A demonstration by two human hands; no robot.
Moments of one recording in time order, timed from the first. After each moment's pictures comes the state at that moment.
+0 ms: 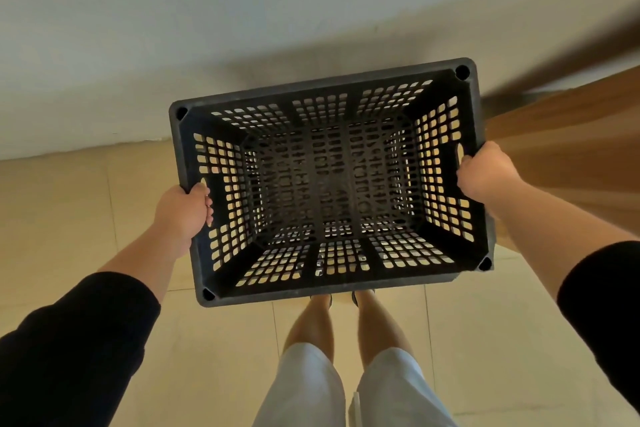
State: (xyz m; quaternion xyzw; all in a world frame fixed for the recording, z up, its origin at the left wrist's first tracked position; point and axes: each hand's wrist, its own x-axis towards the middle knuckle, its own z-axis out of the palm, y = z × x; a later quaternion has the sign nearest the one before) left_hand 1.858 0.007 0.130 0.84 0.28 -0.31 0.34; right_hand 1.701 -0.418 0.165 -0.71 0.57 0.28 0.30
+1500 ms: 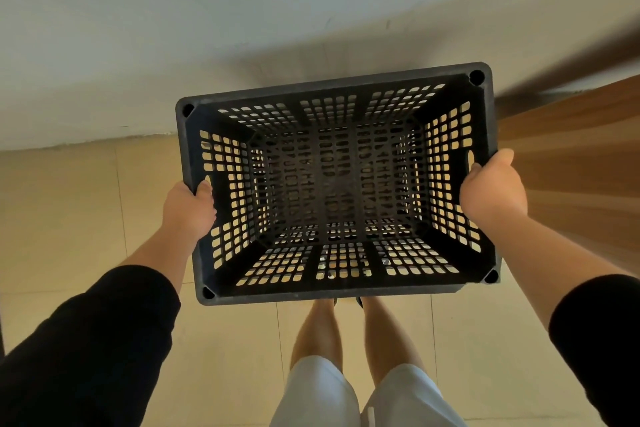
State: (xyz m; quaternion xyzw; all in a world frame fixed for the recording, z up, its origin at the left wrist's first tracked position) left_hand 1.849 0.004 0.129 0.89 0.26 -0.27 0.28; right_hand 1.684 -0.390 0.160 -0.76 0.55 0.24 0.25
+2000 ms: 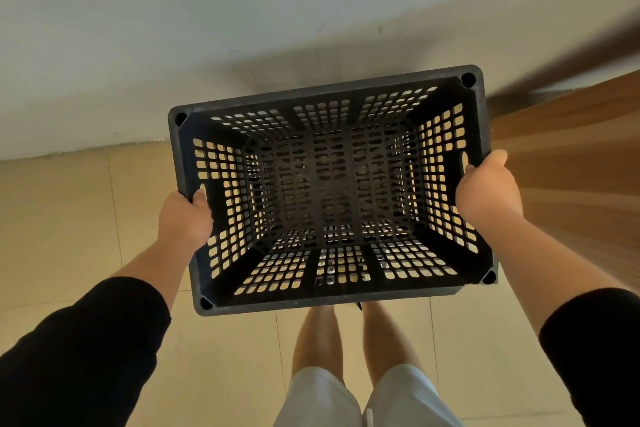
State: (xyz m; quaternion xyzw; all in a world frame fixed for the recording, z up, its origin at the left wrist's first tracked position) left_hand 1.849 0.001 0.133 0.89 0.26 -0.28 0.23; right_hand 1.683 -0.378 0.183 -0.83 0.40 0.39 0.07
